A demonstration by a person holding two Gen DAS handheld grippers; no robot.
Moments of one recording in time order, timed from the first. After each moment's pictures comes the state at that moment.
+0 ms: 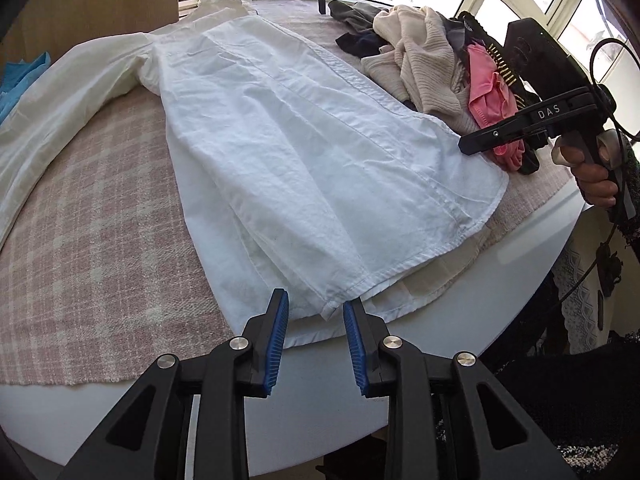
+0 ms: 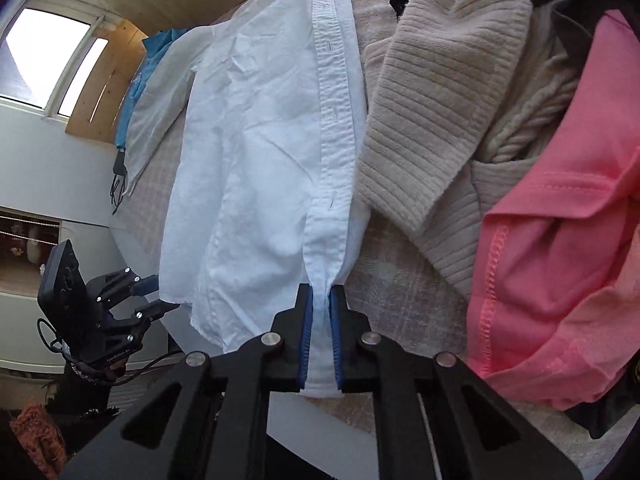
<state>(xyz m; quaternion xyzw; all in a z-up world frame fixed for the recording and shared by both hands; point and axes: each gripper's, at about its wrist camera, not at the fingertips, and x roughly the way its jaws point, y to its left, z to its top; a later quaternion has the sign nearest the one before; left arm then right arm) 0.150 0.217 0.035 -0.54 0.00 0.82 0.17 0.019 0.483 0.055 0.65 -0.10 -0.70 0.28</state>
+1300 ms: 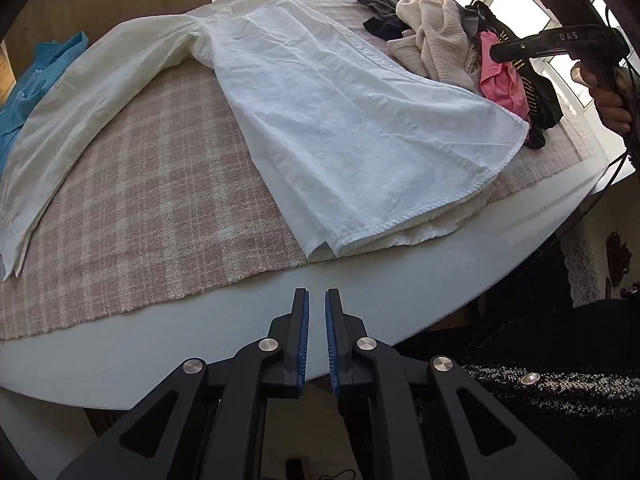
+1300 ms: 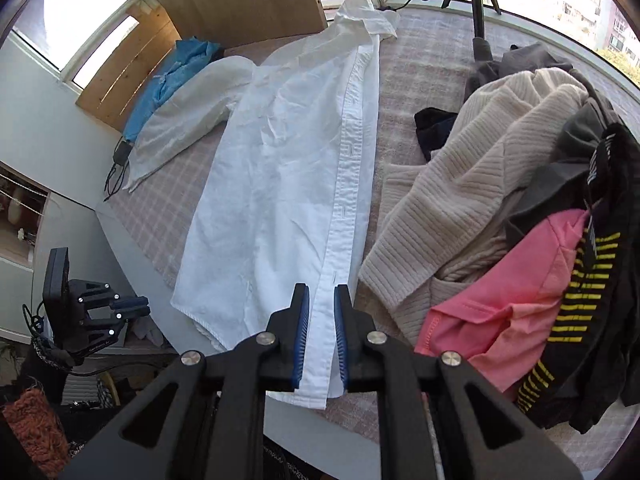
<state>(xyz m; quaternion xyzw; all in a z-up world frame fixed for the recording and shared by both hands) 0.180 0.181 0.064 -0.58 0.00 0.80 0.13 -0.010 0.462 0.171 0.57 0.00 -0.77 0.28</state>
